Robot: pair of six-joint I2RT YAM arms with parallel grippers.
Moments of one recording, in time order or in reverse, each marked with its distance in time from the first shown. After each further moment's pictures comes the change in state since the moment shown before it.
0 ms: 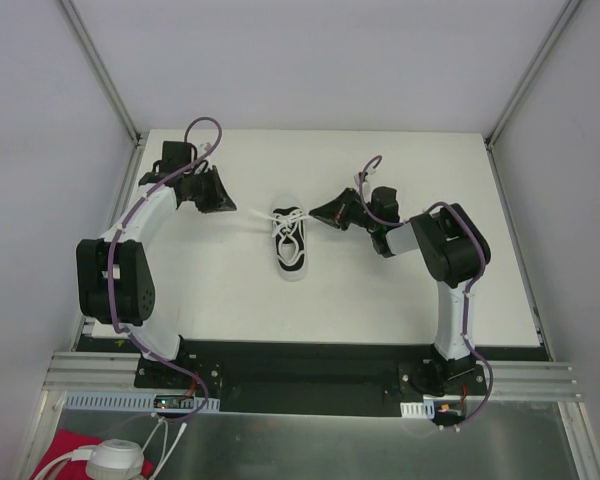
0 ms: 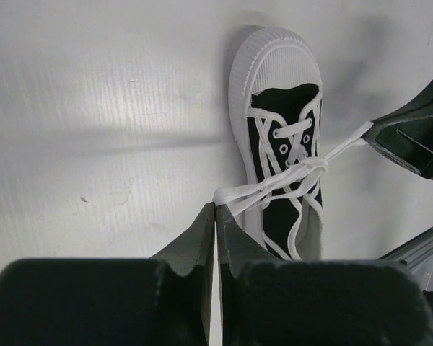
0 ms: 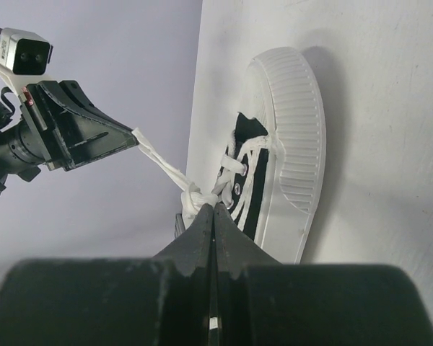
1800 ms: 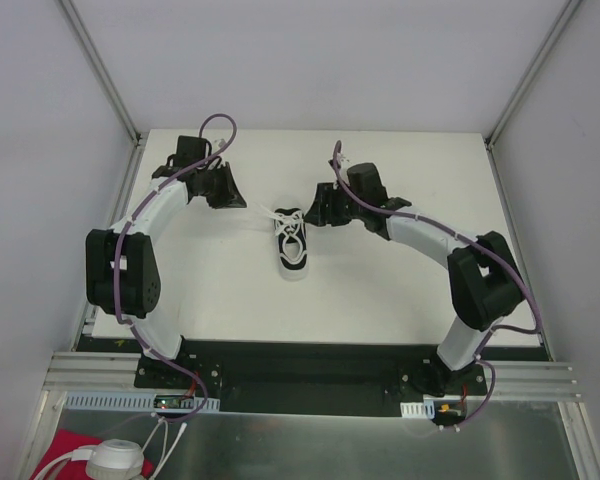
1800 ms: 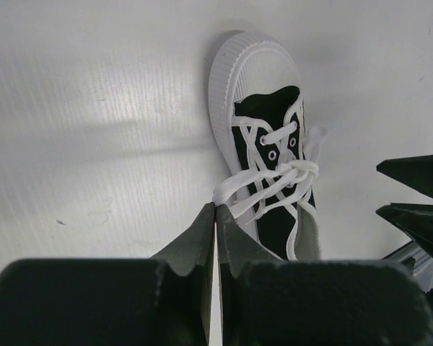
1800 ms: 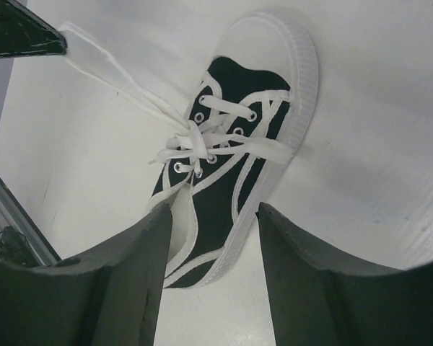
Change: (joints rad) left arm -0.075 0.064 0.065 -0.003 -0.024 -0.001; right arm 0.178 -0.390 0.222 -1.035 0.354 -0.801
